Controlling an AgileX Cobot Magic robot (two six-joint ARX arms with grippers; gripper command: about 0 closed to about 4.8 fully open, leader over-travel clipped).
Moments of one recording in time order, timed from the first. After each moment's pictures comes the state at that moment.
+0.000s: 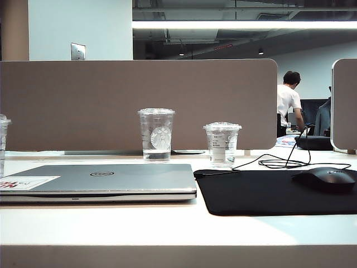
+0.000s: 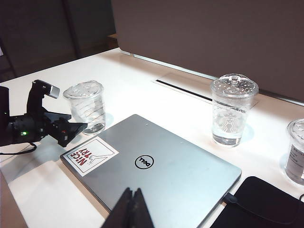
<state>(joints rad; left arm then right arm) 0.14 1.52 0.26 0.95 0.04 0.01 0.68 0.75 0.57 0.09 -0.07 0.02</state>
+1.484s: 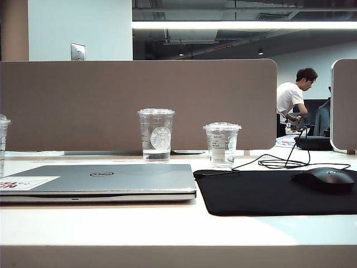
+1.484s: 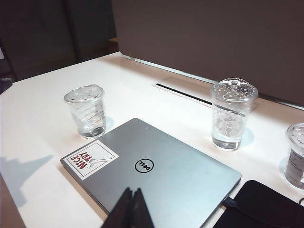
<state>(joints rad) 0.02 0.23 0.24 0.00 0.02 0.01 0.68 0.75 0.57 0.11 -0.07 0.02</state>
